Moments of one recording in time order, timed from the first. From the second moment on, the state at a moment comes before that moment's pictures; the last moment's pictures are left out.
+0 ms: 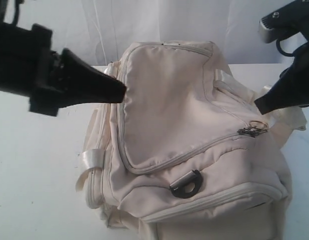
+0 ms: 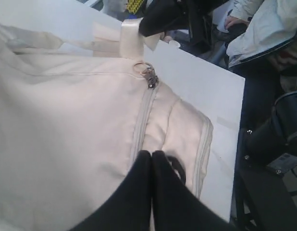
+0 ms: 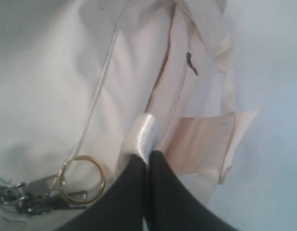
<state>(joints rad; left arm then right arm) -0.49 1.18 -1.02 -1.09 0.91 1.08 0.45 1.19 -1.04 -0.09 0.86 -0.16</state>
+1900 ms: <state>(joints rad) -0.80 1.95 -1.62 -1.05 0.74 0.55 0.45 1.11 -1.01 -0.30 0.86 0.58</state>
